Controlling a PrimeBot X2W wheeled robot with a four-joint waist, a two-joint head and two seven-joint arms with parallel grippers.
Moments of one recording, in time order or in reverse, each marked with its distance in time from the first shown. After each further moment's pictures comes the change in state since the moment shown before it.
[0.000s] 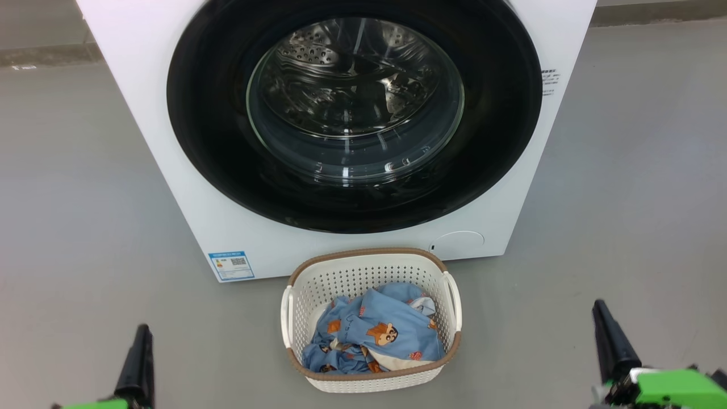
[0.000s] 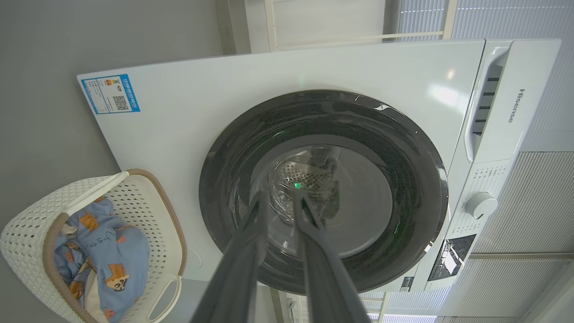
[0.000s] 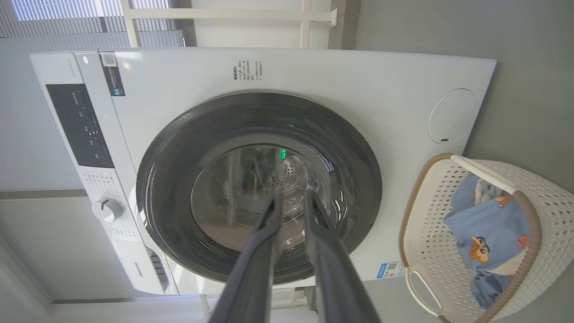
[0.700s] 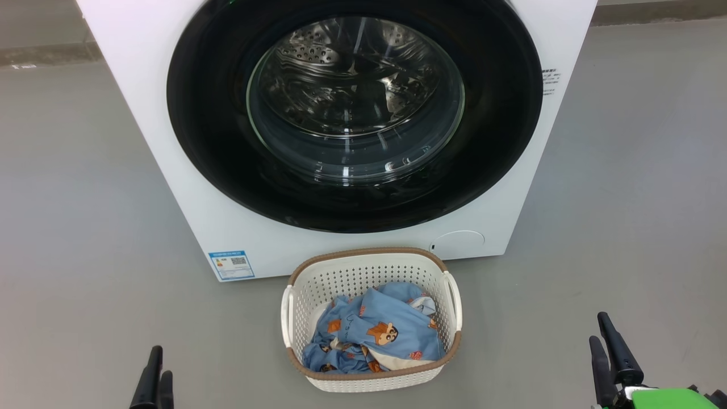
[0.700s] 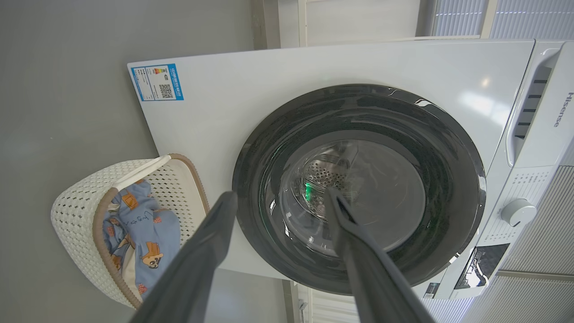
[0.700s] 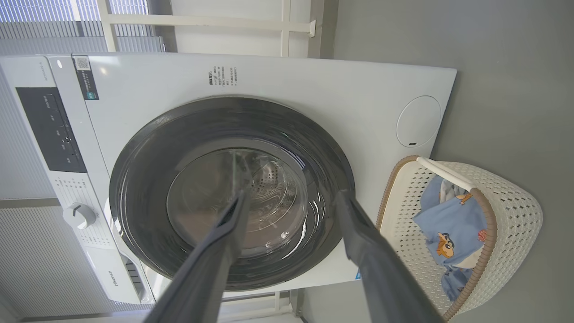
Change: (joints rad) left arm 0.053 -0.025 -0.036 0.050 0.000 0.000 -0.043; right arm 0.044 0.015 0.003 0.026 -0.035 0.000 -0.045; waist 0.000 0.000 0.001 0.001
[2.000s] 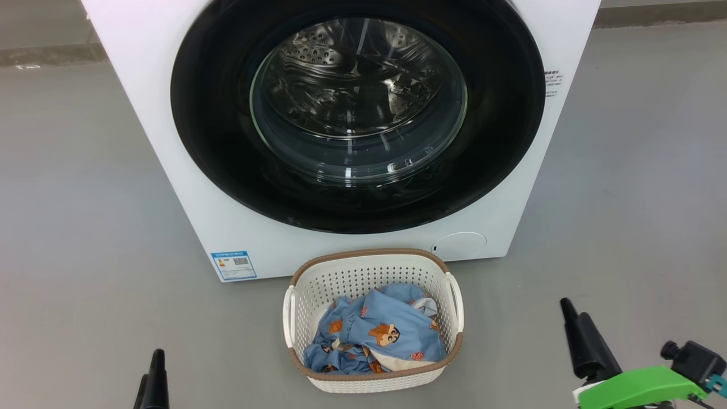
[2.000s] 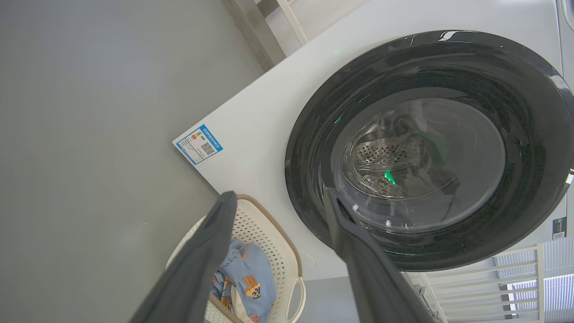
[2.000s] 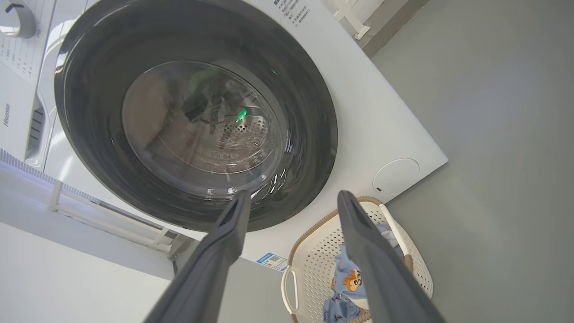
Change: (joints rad) left arm -0.004 0.030 -0.023 0.030 0.444 0.000 -0.113; right arm -0.005 -0.040 0.104 -0.070 -0.609 0.000 -0.111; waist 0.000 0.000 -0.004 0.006
